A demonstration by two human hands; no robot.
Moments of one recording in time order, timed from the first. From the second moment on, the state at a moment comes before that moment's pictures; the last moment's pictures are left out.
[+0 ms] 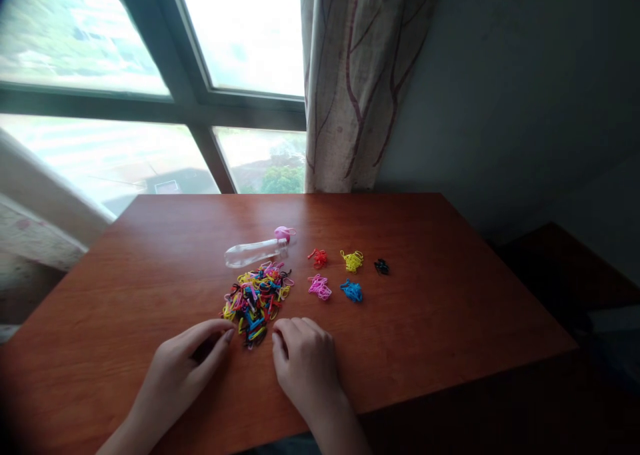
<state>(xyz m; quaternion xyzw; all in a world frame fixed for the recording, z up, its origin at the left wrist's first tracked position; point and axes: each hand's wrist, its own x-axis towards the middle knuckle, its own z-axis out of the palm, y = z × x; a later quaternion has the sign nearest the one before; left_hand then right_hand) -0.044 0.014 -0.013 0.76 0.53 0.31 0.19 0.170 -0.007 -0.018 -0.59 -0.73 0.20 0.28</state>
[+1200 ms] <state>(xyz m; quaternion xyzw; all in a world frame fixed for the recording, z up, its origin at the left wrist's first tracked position) -0.034 0.011 -0.018 0.79 0.52 0.27 0.15 0.167 -0.001 -0.020 -0.57 -0.74 0.19 0.31</state>
